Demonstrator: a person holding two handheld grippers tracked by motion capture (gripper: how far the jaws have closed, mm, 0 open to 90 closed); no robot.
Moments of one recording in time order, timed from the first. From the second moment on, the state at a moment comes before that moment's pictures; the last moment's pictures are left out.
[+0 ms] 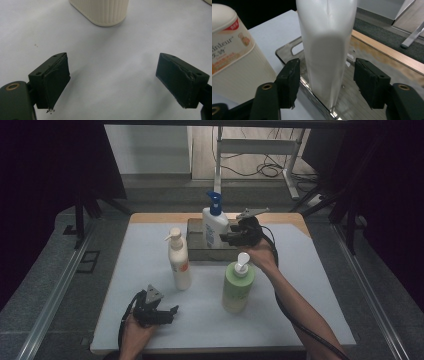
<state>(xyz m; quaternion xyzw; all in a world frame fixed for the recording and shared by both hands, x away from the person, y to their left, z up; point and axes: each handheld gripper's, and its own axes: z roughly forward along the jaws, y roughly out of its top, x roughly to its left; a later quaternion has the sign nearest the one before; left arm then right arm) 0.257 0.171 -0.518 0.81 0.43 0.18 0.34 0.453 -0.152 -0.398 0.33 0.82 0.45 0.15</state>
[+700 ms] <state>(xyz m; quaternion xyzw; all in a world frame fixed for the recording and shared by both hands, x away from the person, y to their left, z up) 0.257 0.171 -0.518 0.82 0.43 0.18 0.34 0.465 -0.158 -0.412 0.37 0.82 0.41 0.17</state>
